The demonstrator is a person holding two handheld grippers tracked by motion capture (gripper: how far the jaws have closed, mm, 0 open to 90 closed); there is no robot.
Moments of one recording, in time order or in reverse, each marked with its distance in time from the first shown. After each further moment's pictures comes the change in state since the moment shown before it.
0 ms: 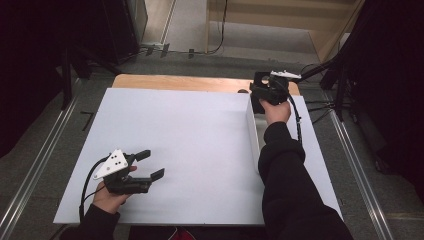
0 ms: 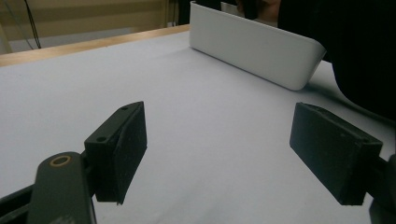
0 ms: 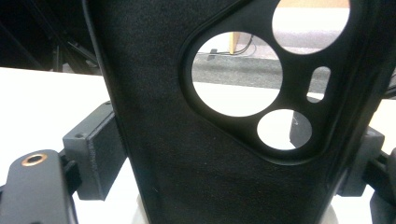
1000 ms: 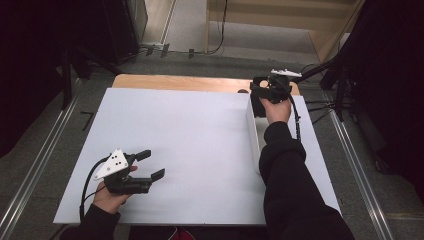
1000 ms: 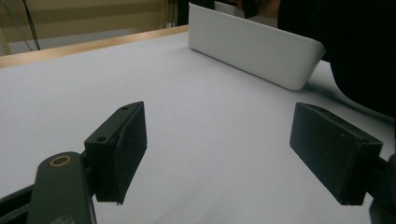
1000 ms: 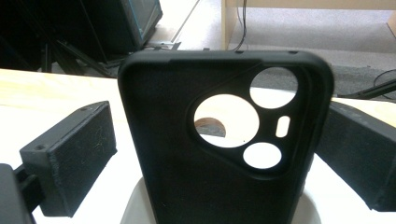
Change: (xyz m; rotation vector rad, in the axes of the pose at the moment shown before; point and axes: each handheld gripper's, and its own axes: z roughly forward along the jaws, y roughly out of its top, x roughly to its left) left arm -0.001 0.000 0.001 -0.003 -0.005 0.004; right arm -0.001 0.005 -0.002 0.006 -0.032 -0.005
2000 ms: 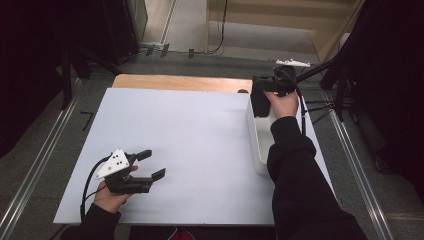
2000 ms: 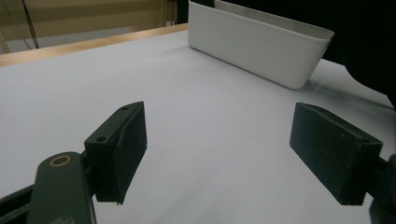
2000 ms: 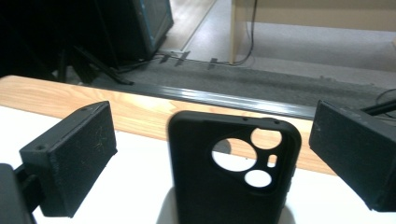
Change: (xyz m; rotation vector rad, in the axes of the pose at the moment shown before) left arm 0.001 0.000 0.002 0.009 -0.001 -0.001; right arm 0.008 0.032 -0.037 -0.027 0.040 -0.043
